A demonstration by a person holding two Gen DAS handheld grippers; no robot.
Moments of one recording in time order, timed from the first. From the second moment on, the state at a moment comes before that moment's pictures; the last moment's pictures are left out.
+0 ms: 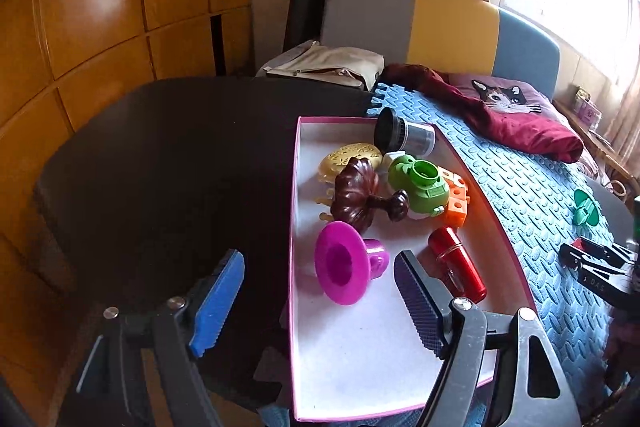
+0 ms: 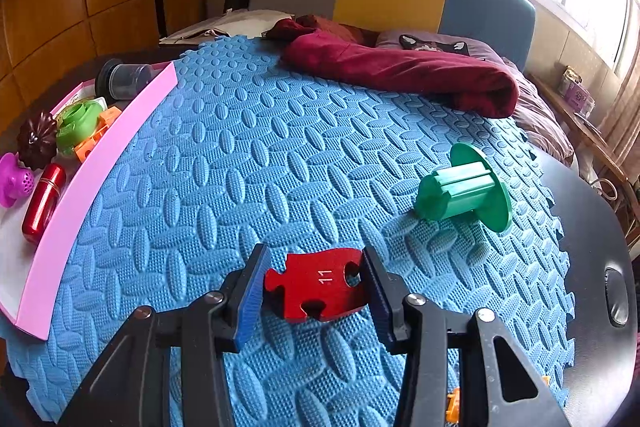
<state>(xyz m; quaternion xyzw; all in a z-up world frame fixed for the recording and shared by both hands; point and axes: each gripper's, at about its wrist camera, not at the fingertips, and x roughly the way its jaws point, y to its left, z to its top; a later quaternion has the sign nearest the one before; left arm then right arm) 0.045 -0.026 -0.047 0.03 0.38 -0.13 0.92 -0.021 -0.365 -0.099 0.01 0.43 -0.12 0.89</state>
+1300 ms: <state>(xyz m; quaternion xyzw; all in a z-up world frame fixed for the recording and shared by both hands) 0.045 0.006 -0.051 0.01 0.38 -0.10 0.92 -0.018 -0.331 -0.072 0.06 0.41 -0.07 0.91</state>
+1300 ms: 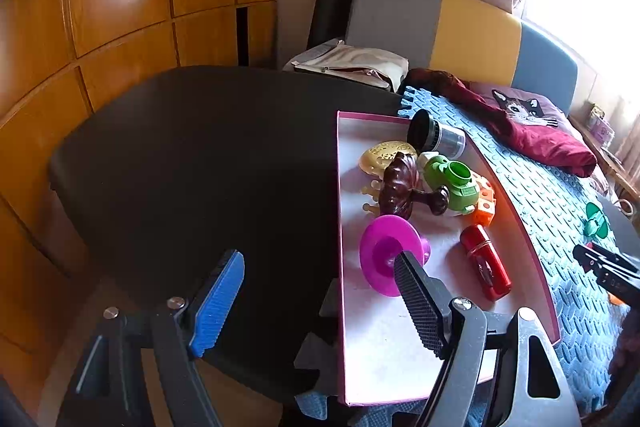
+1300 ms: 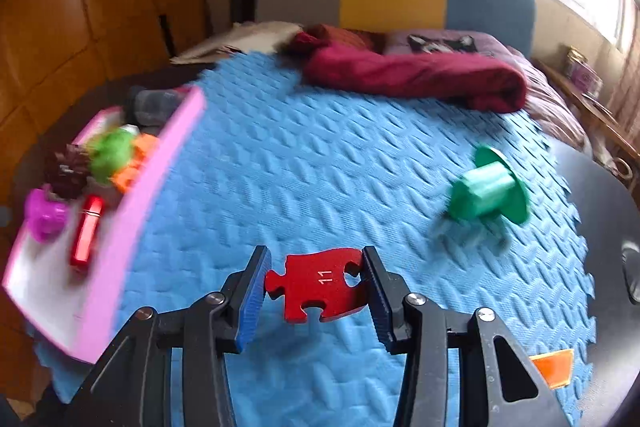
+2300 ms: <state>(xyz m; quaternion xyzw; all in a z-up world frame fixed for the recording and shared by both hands) 0.055 0.017 -0.059 -0.01 0.39 -0.09 0.91 0.097 -0.155 -0.083 -0.03 0.46 0.15 0.87</state>
